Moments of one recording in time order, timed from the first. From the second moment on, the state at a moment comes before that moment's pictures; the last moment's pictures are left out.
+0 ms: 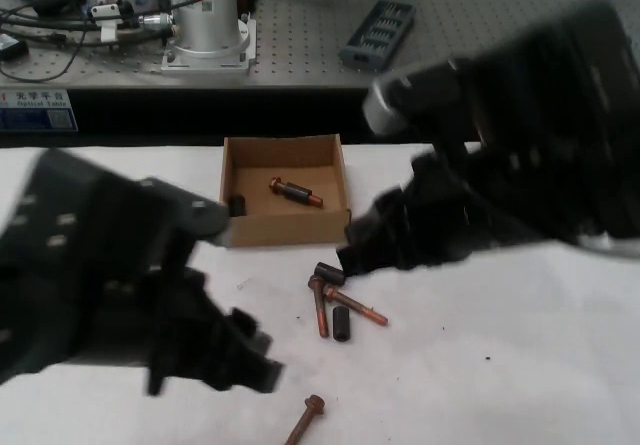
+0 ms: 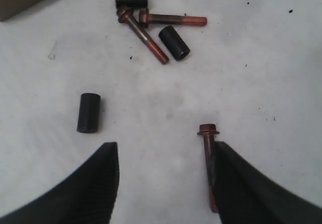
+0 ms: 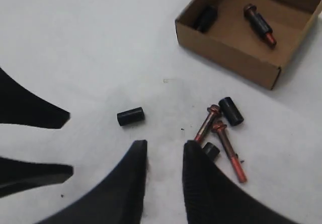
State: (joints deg) left arm -32.5 72.1 -39.1 25.8 8.2 -2.3; right arm 45.5 75.3 -46.7 13.2 -6.7 9.4
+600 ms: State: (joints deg) left arm -36.1 84.9 -49.8 29.9 5.0 -8.5; right arm 39.2 51.0 -23.6 0.8 -14.4 18.4
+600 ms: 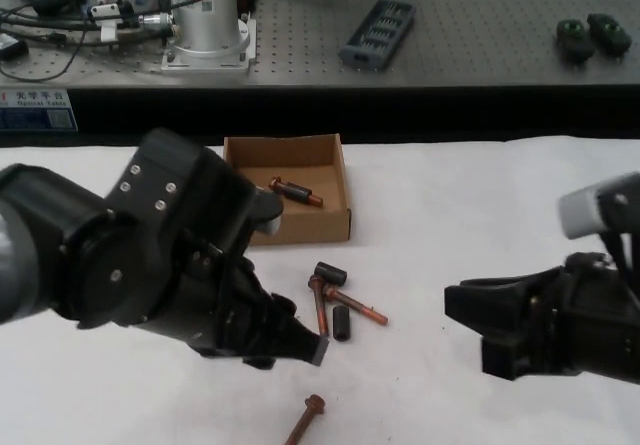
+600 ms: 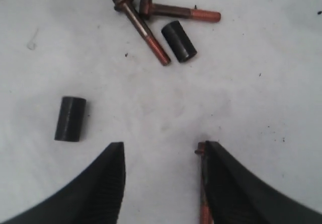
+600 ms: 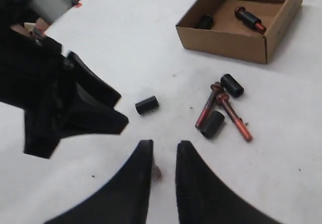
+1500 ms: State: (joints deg) left arm -43.2 98.8 -59.2 45.0 3.2 -12.0; right arm 39.2 48.1 -22.8 3.5 -14.8 19.2
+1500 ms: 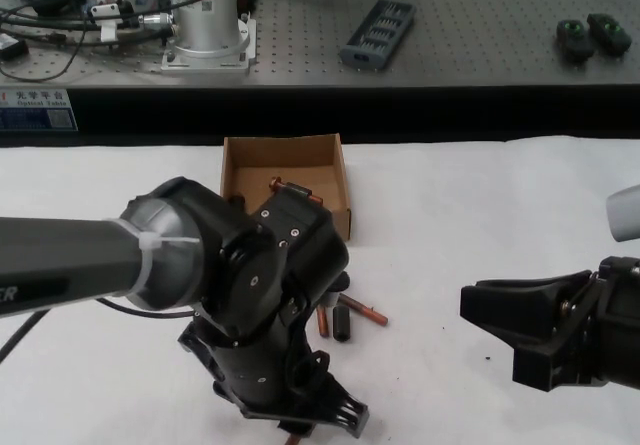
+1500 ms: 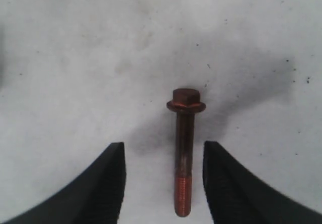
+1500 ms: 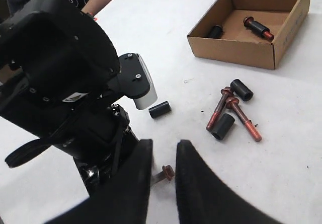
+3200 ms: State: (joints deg) left arm -33.6 74.2 -44.7 26.9 -2.0 -18.2; right arm 41.3 71.6 -38.5 5.3 -14.8 20.8
